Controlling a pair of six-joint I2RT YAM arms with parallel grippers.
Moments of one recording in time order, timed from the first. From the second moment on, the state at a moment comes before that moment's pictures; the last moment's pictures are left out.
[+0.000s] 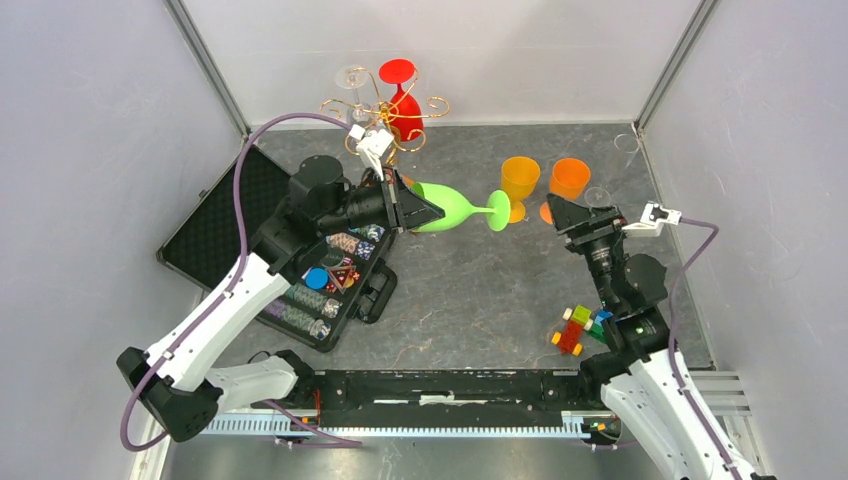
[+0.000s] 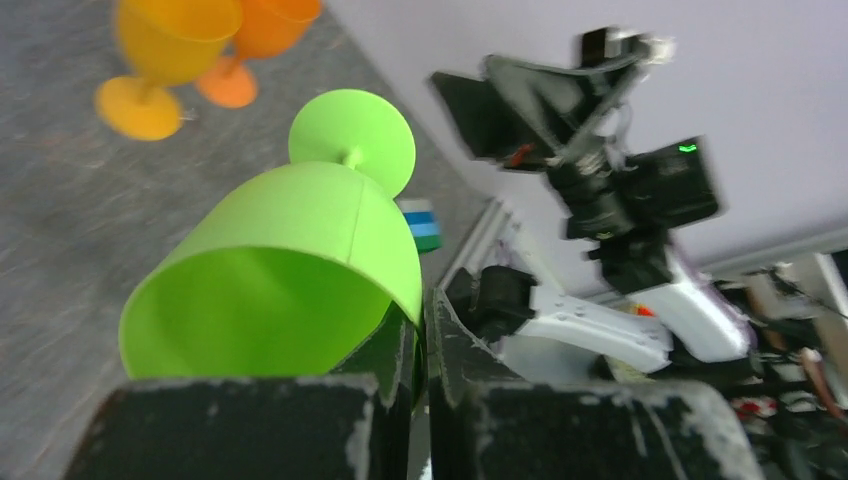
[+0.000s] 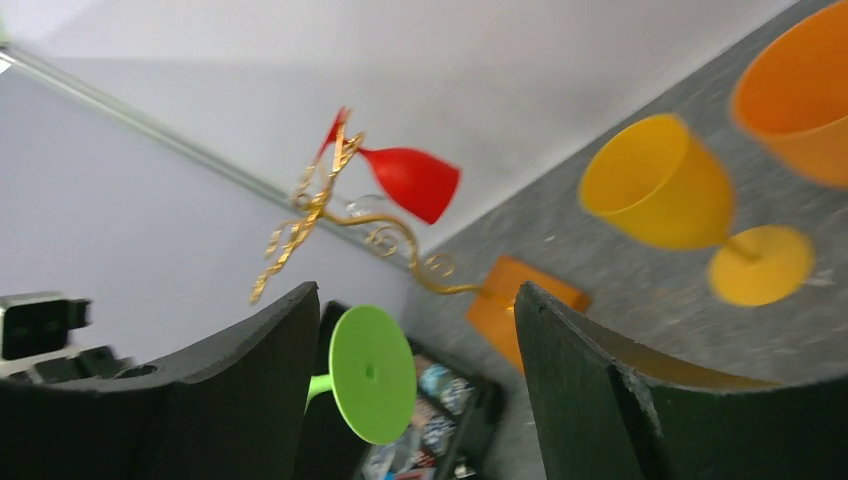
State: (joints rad) left arm -0.66 1.11 1.21 -0.22 0.50 -0.67; right arm 0.31 0.52 0.47 0.23 0.09 1.03
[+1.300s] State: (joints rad) left arm -1.05 2.23 2.31 -1.08 -0.10 -0.25; right arm 0.31 0.44 0.70 -0.43 0.77 0.20
